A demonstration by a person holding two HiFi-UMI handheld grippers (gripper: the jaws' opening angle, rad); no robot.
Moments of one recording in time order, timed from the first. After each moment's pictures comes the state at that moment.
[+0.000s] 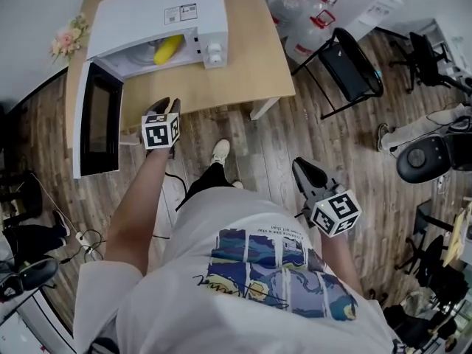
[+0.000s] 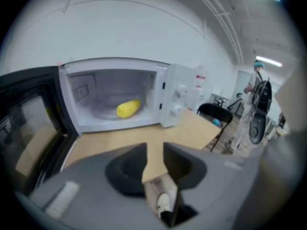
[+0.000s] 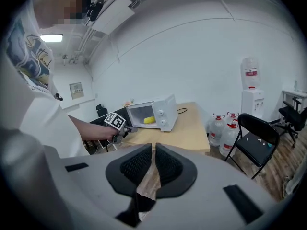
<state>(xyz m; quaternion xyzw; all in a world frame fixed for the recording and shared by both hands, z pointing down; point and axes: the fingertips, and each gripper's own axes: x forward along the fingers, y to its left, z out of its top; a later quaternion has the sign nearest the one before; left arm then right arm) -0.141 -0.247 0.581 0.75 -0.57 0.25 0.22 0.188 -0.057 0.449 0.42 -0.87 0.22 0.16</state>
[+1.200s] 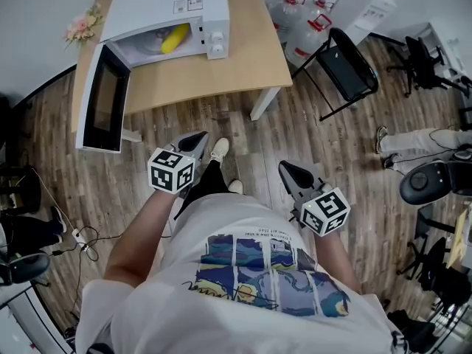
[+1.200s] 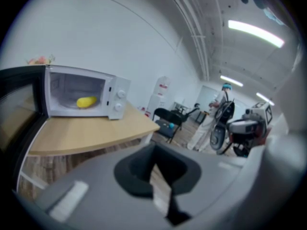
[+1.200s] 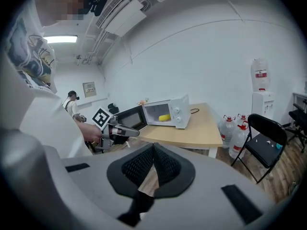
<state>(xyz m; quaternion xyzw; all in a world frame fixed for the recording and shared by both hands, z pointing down) -0.028 -0.059 0.516 0.87 -0.39 0.17 0.25 0.154 0.022 0.451 0.37 -0.90 0.19 0.15</state>
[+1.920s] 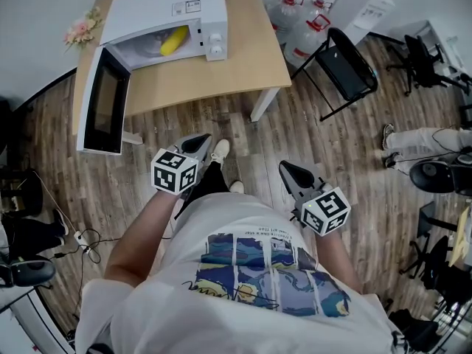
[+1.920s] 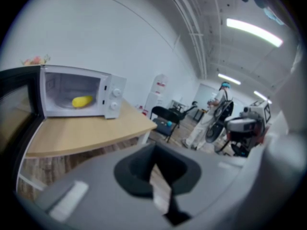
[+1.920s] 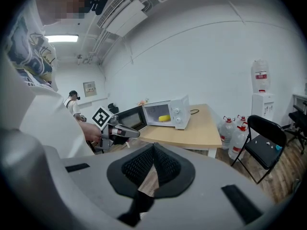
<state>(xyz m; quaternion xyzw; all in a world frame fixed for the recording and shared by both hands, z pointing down) -0.018 -0.055 0.517 0.87 -0.38 0.18 0.25 0.156 0.024 0.451 0.37 -0.90 0.19 0.15</state>
